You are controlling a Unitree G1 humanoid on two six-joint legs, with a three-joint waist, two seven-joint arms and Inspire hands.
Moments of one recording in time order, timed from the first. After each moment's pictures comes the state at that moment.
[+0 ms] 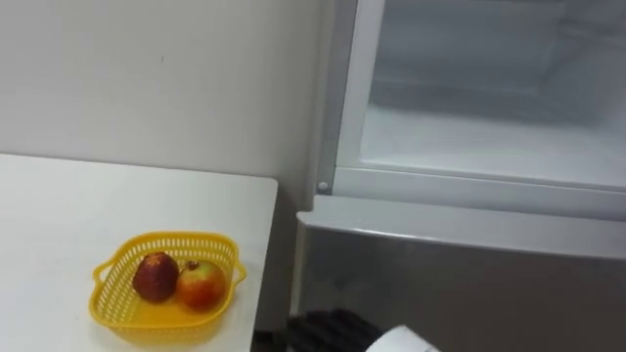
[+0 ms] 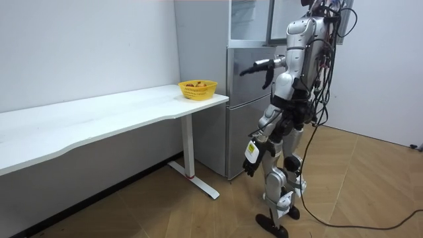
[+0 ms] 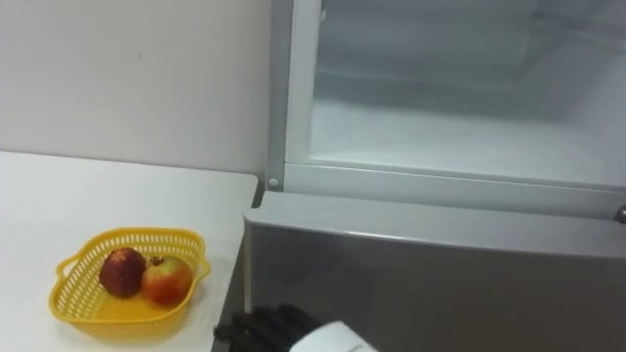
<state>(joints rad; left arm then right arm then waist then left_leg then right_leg) 0.09 0.36 -0.05 1.23 0.42 -0.06 -0.16 0.13 -0.71 0.45 -0.31 -0.55 -0.22 0.17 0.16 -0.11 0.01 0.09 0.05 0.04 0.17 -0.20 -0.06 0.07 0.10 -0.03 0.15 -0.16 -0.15</state>
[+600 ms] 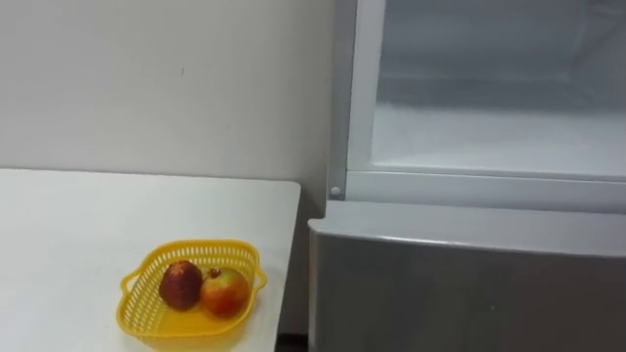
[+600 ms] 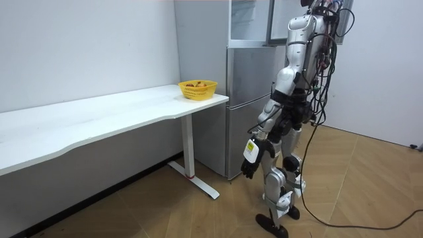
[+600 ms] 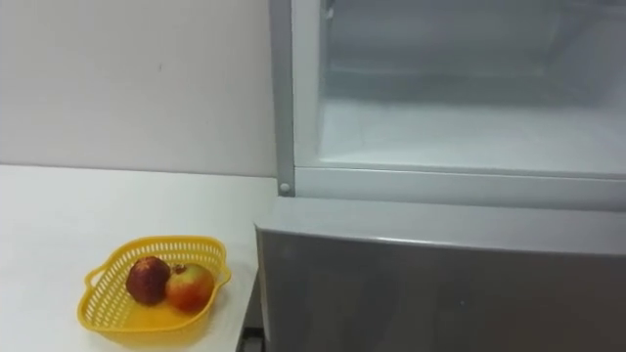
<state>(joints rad) 0.14 0.33 0.01 1.16 0.42 0.05 -0.16 0.25 -0.50 0.32 0.90 -0.71 0.01 0.29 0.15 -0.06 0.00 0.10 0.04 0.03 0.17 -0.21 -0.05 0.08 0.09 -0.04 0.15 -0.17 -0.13</state>
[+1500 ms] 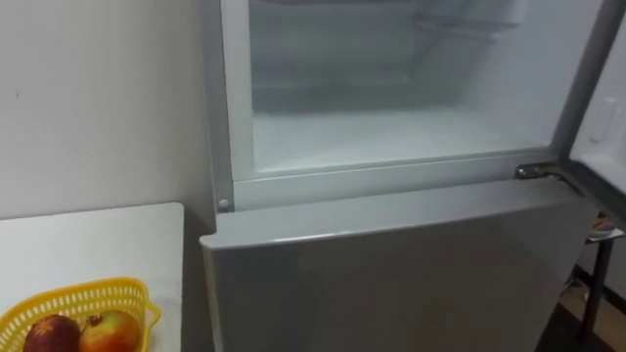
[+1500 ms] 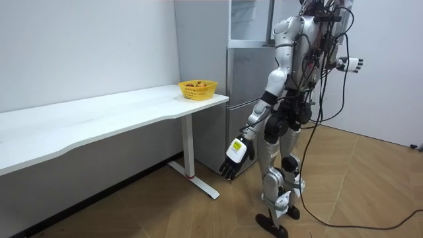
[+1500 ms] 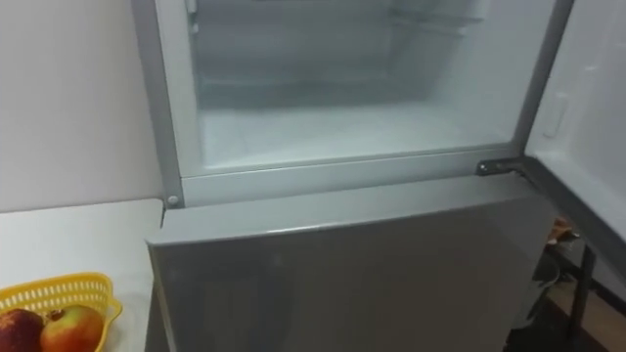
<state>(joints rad) 0.30 0.26 0.48 1.08 0.42 0.09 0.09 0.00 -0.53 -0.93 0.40 0.27 -0.01 -0.88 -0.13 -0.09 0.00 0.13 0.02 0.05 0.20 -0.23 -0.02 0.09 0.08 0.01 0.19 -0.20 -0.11</state>
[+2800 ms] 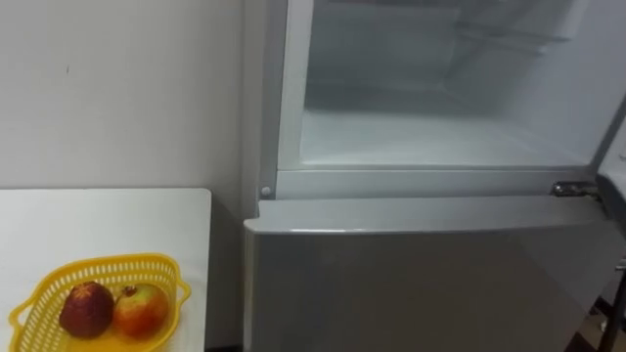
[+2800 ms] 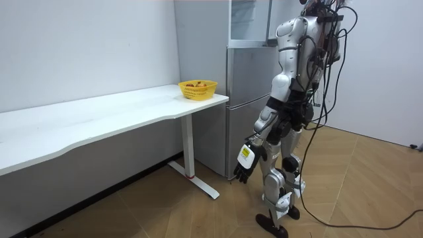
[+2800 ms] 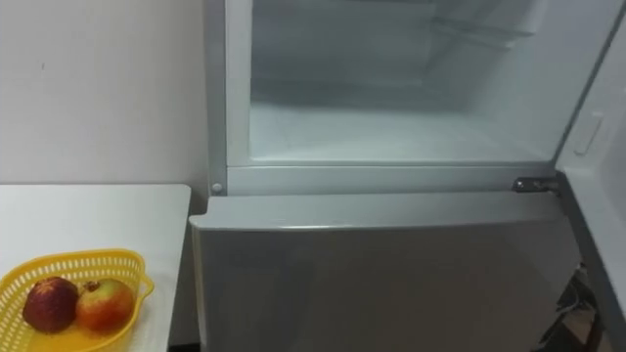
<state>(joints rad) 0.28 0.31 0.30 1.13 0.42 -0.01 -0.07 0.05 -0.63 -0.60 -0.22 -0.70 -0.16 -0.81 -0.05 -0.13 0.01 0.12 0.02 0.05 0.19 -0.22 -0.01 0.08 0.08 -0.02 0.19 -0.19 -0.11</state>
